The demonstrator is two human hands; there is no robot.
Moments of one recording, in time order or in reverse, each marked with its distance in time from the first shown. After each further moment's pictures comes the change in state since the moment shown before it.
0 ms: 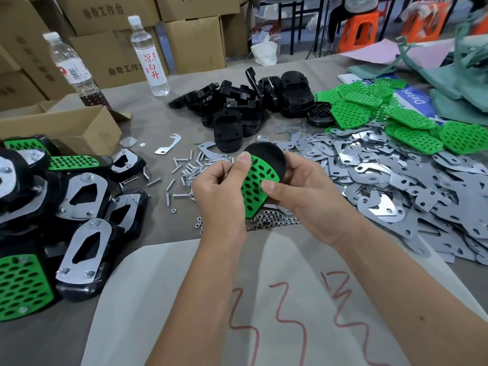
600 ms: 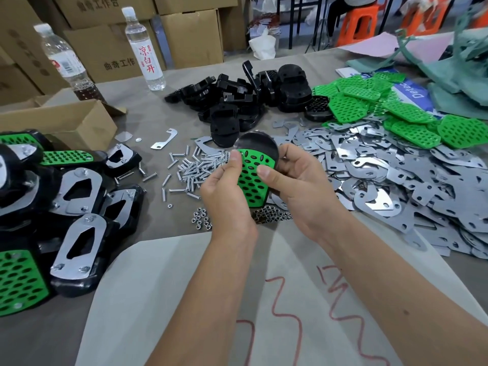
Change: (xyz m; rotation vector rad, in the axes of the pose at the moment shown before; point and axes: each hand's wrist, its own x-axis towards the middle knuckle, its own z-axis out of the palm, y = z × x) left_hand -0.008 -0.011 0.013 -0.125 0.143 -0.213; right_hand 0.006 0.007 0.007 -0.060 0.220 -0.076
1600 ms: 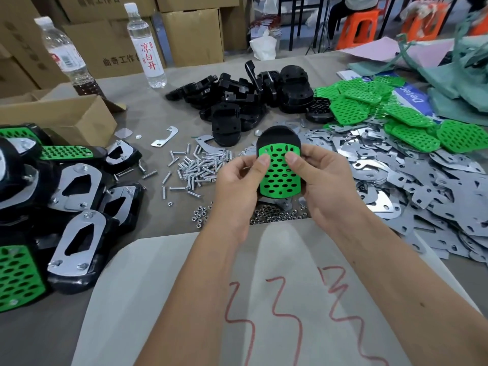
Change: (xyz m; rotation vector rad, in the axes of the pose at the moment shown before) left_hand 0.013 0.002 -0.010 0.237 -0.392 -0.053; right_hand 0.006 -0.006 -0.020 0.007 0.258 0.035
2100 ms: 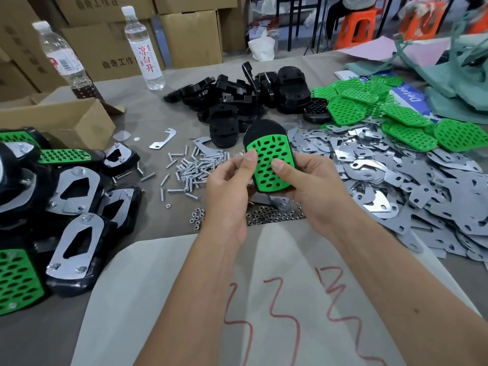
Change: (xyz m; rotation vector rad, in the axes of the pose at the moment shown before) left_hand -0.003 0.003 0.002 -0.153 0.121 -0.009; right_hand -0.003 0.004 -0.003 -0.087 -0.217 0.046
